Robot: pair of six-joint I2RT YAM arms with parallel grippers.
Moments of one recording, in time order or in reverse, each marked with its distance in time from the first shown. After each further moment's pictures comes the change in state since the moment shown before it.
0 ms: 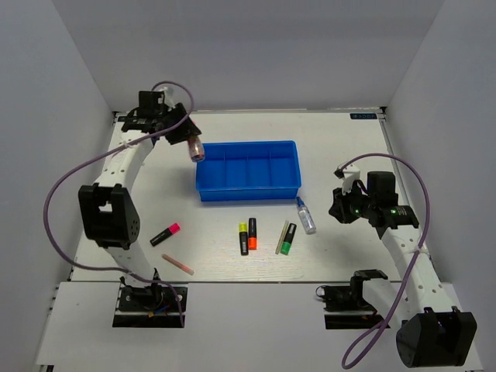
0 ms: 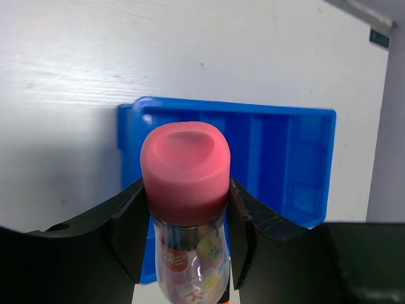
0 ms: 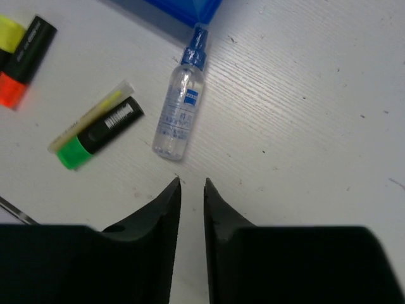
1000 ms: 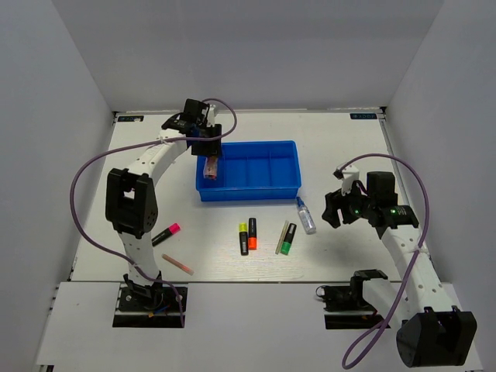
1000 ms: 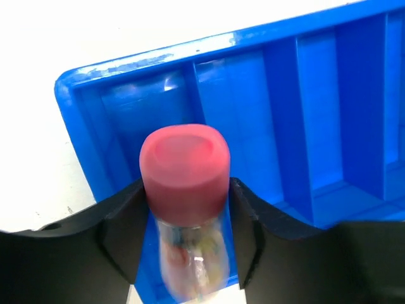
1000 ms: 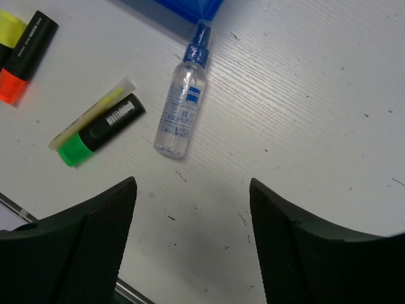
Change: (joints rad) left arm -0.251 0.219 0.128 -0.137 -0.161 0.313; right arm 0.003 0.003 0.000 -0.011 -0.010 0.001
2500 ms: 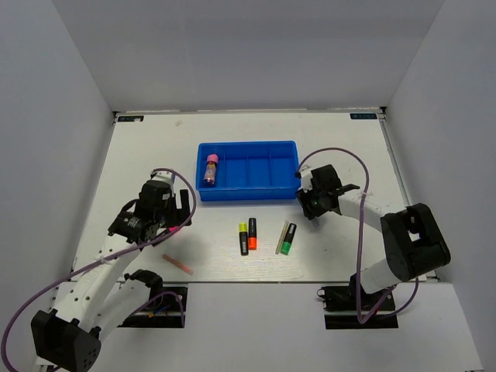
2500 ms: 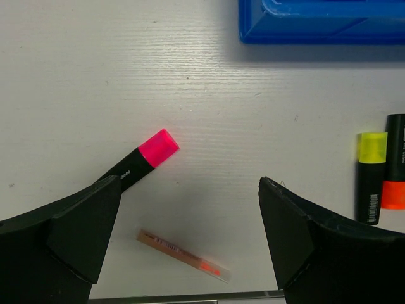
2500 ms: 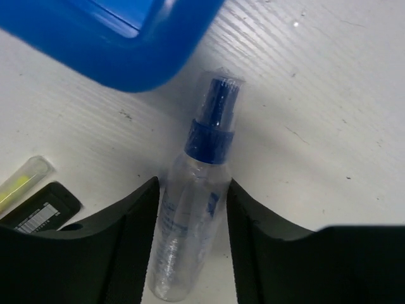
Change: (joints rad) left arm -0.048 -1.098 -0.953 -0.046 -0.312 -0.132; right arm 0.319 0.613 0.020 0.404 0.376 0.128
